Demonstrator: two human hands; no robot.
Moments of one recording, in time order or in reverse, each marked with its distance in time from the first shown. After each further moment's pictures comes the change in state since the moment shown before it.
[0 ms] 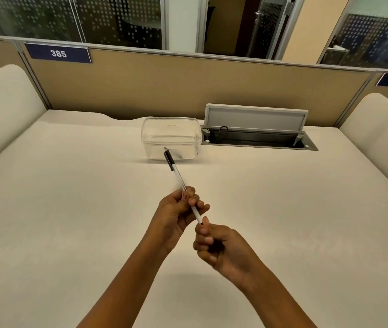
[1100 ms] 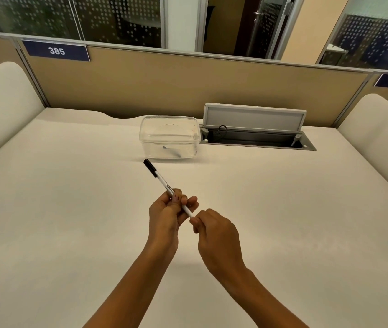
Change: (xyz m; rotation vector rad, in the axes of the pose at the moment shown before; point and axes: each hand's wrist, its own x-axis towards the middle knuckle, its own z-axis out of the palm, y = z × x) left_hand -0.002 -0.012 -0.001 0.004 0.312 0.104; right_hand 0.020 0.019 -0.001 -1.475 0.449 -0.773
